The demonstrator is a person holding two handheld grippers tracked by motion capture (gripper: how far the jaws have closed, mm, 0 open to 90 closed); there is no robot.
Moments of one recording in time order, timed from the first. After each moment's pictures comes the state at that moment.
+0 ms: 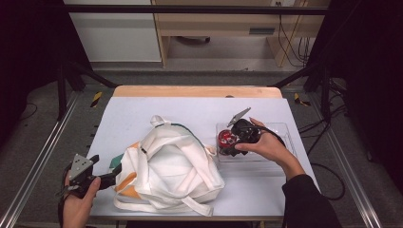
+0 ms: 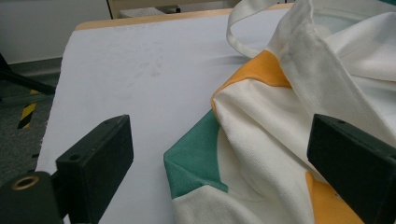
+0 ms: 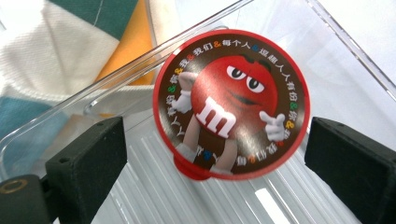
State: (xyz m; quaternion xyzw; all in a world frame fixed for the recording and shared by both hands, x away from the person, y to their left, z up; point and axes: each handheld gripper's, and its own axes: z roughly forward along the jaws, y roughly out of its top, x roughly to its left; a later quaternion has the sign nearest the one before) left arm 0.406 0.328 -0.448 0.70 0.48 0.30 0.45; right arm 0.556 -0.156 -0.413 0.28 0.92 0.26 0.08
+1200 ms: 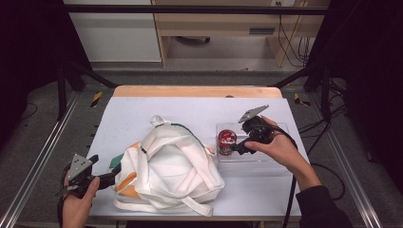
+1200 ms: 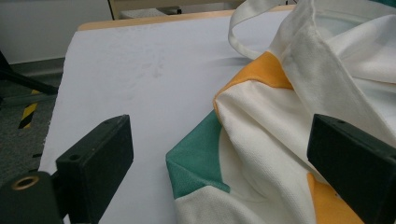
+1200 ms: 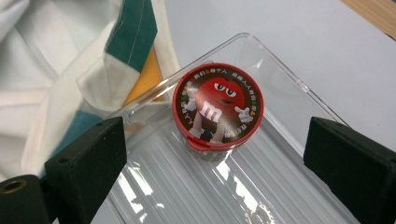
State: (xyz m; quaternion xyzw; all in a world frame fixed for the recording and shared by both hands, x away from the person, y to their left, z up) left arm 0.406 0.330 -0.448 0.69 0.48 0.30 0.45; right arm 0.527 -0.177 -0.371 0.31 0.88 0.33 0.12
